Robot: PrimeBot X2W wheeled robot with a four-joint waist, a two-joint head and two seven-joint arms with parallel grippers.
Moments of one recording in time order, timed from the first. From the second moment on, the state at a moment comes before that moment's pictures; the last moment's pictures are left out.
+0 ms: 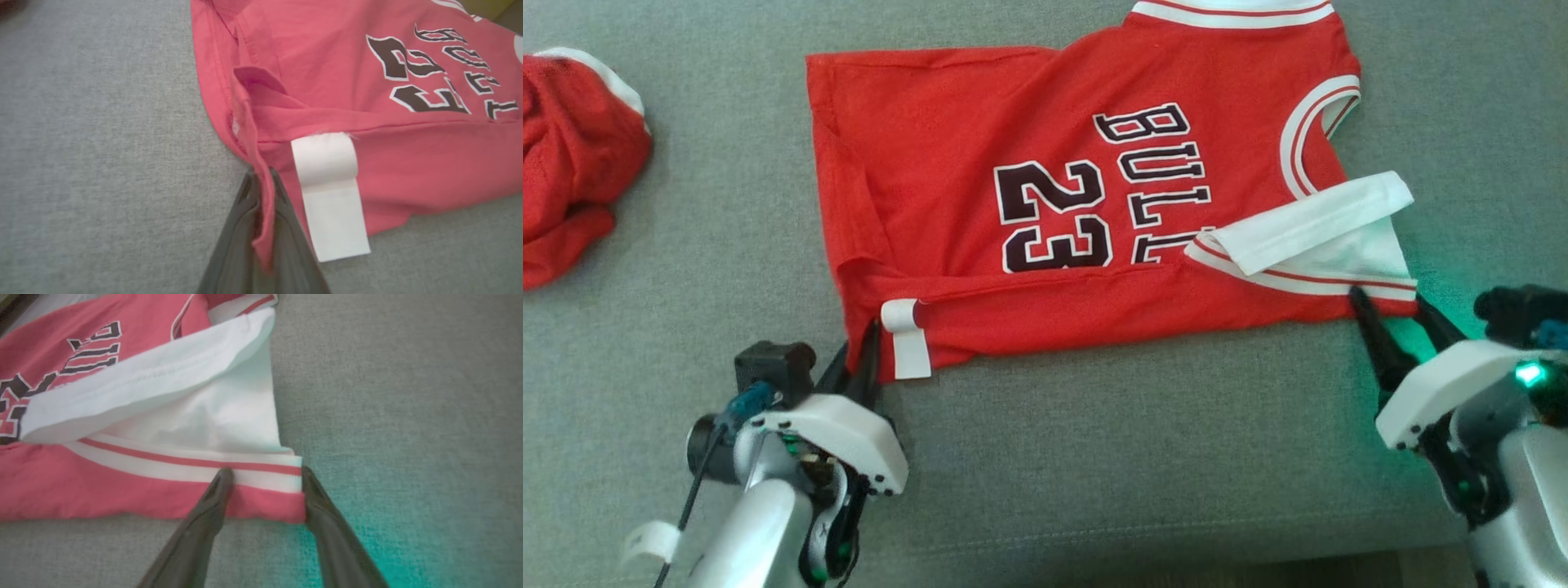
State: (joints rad) left arm -0.18 0.19 -0.39 0.23 -0.39 0.15 -0.02; right arm -0.20 -0.26 0.09 0.28 0.43 0.13 0.22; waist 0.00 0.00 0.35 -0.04
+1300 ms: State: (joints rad) left arm 0.01 0.27 -0.36 -0.09 -0.25 0.35 -0.14; right arm 0.08 -0.14 -0.02 -0.20 0.27 0.13 0.07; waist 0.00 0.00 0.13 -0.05
